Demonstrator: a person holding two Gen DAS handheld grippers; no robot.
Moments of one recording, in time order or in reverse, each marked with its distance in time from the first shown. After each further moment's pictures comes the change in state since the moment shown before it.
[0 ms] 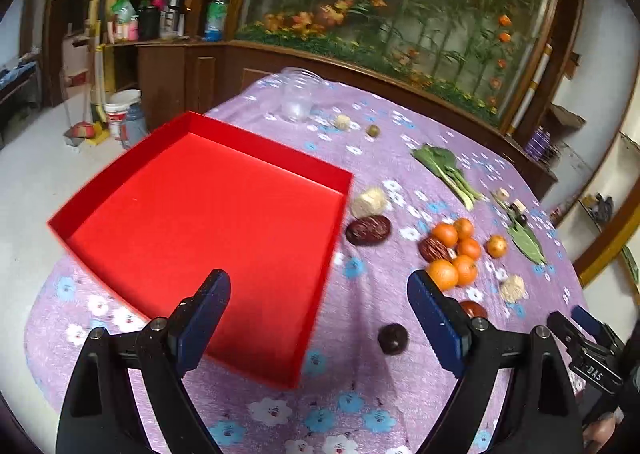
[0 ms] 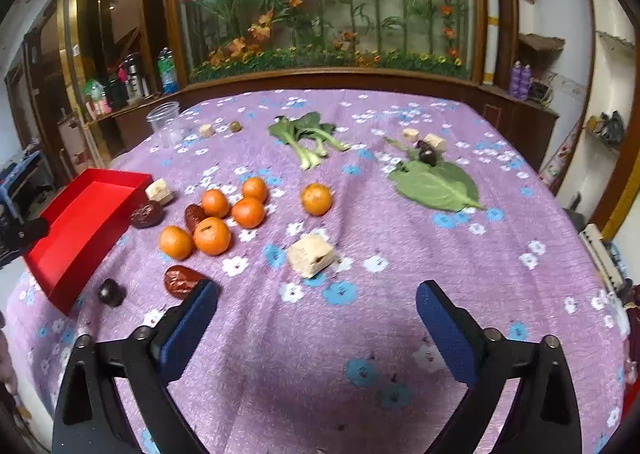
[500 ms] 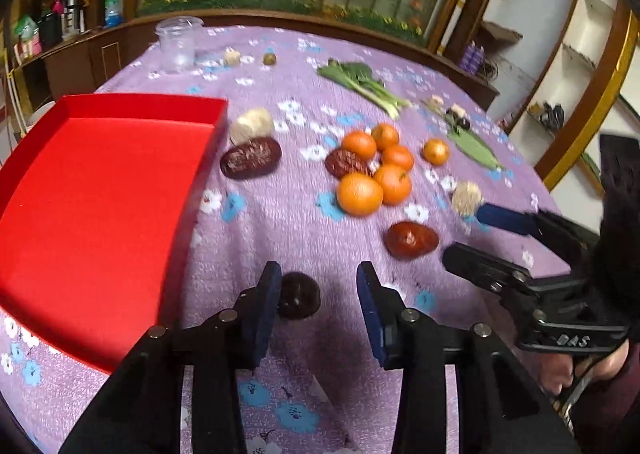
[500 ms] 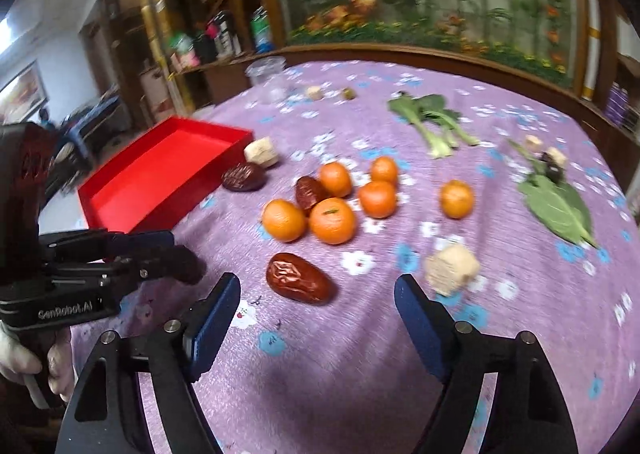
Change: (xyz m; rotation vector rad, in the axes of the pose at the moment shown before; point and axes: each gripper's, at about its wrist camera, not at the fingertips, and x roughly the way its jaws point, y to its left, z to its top) left arm 0.051 -0.063 -0.034 0.237 0.215 -0.180; right arm 0.040 0.061 0.007 -0.199 0.110 0.295
